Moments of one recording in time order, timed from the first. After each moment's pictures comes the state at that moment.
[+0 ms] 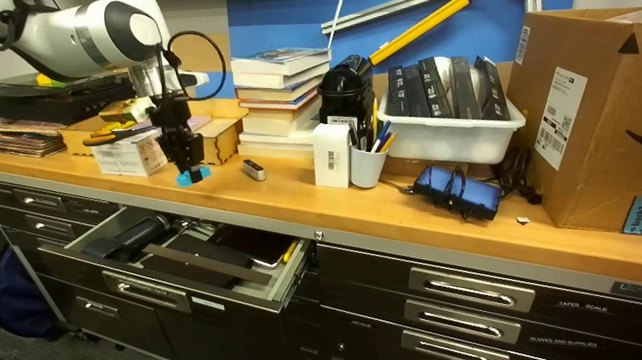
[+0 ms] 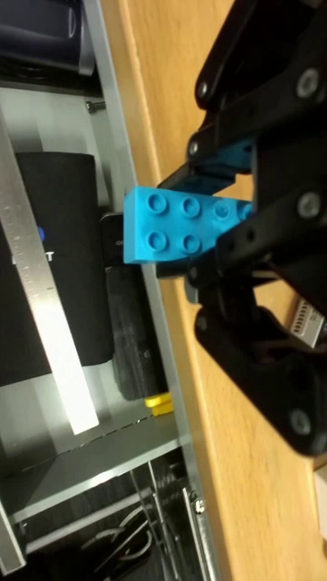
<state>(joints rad) 0.27 0.21 0.06 -1.97 -0.23 2.06 0.56</state>
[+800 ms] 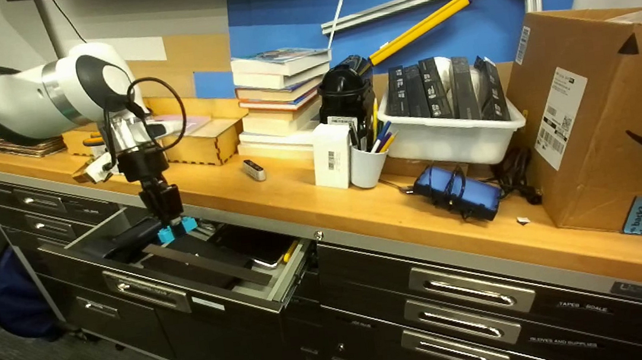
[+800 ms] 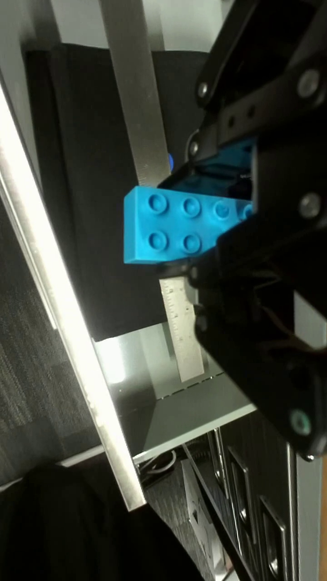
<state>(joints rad) 0.27 0.15 0.12 -2.26 -0.42 2.15 0.83</state>
